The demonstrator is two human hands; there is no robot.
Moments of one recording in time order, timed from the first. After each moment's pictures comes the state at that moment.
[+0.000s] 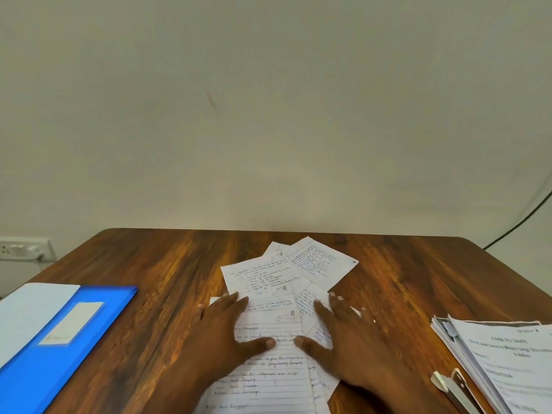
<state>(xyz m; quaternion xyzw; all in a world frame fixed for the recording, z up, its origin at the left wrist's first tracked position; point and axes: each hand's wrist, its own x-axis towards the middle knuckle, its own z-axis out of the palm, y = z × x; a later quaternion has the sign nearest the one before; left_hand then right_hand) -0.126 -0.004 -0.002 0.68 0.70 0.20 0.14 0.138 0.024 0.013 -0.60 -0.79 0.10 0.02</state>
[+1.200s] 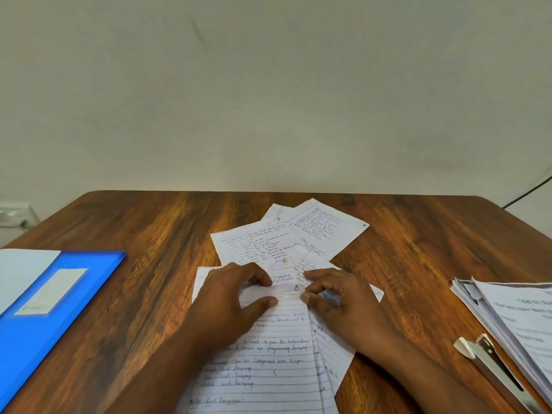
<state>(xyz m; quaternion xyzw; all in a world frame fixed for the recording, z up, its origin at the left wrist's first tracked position) -0.123 0.005 -0.013 0.72 0.58 0.35 0.15 0.123 0.040 -0.024 -0.49 -0.78 0.22 0.34</state>
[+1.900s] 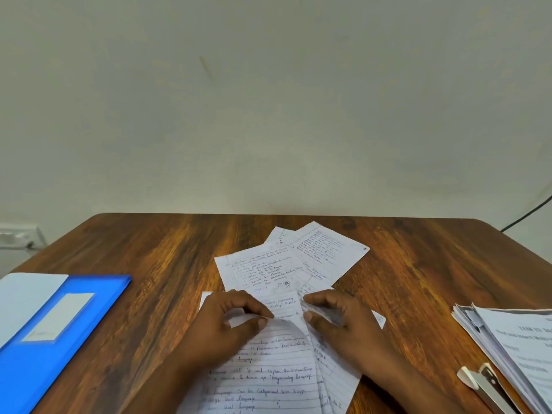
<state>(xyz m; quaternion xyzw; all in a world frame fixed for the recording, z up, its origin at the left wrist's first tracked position) -0.136 0.004 -0.006 0.67 0.52 0.43 0.31 0.122 0.044 -0.021 -0.48 -0.74 0.28 0.37</state>
